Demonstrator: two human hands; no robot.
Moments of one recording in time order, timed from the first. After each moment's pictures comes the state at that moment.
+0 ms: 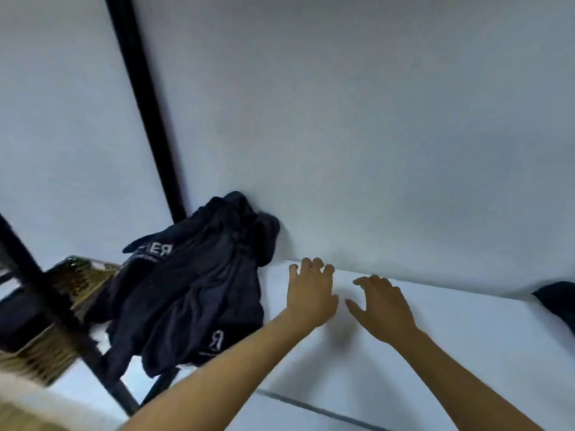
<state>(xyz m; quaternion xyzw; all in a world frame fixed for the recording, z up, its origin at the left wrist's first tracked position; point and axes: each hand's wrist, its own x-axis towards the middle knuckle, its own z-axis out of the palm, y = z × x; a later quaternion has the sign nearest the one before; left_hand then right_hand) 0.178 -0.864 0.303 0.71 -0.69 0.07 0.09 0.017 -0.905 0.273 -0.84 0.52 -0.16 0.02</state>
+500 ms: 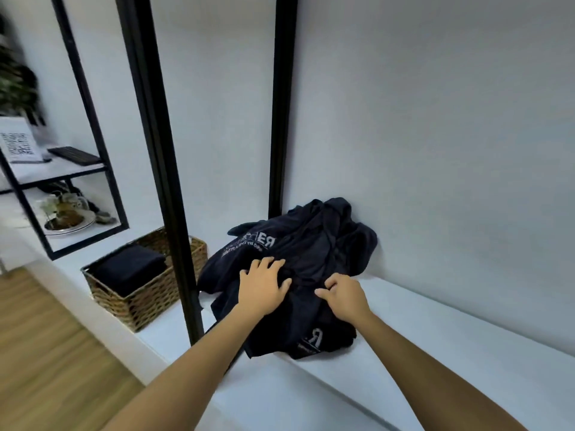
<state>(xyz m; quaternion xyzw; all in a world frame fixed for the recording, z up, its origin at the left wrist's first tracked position) 0.443 -0.758 0.279 0.85 -0.51 0.02 0.16 0.273 -0.869 0.278 -0.83 0.46 -0.17 0.27</state>
